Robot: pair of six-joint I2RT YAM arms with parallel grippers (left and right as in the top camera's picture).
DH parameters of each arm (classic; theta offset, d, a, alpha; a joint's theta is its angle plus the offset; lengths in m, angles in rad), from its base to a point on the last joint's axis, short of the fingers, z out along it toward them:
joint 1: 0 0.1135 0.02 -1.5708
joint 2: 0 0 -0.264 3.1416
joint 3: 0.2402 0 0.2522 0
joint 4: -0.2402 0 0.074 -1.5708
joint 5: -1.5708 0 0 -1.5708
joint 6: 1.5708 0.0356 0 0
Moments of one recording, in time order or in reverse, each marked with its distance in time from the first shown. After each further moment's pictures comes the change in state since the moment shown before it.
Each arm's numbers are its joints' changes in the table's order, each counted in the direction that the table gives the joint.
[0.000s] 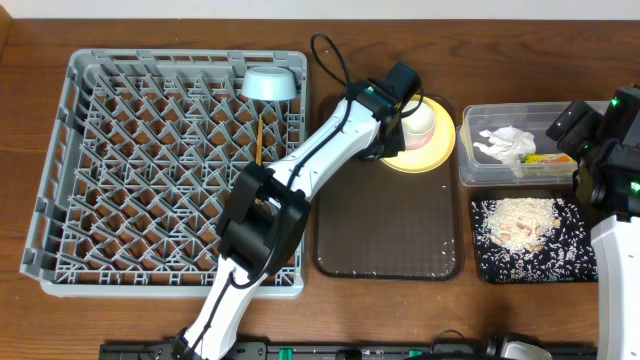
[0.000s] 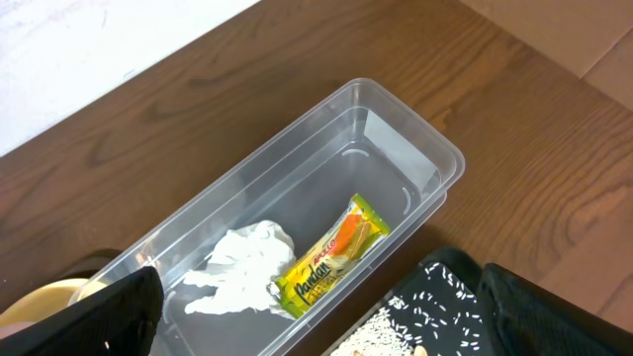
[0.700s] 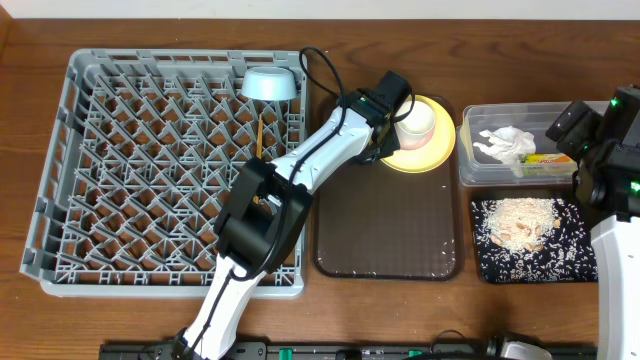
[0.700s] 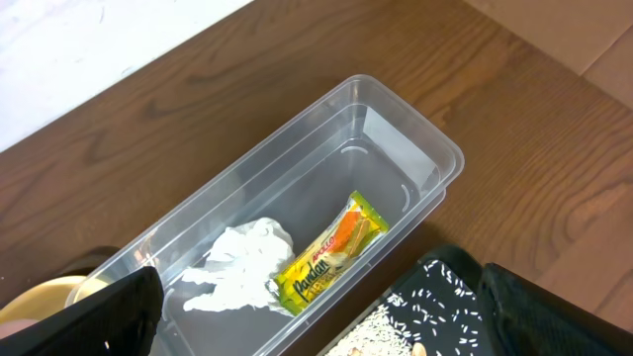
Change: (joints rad) left arm 0.019 0.001 -0.111 0.163 0.003 -0.099; right arm 0.000 0.000 0.000 -0.006 0.000 0.000
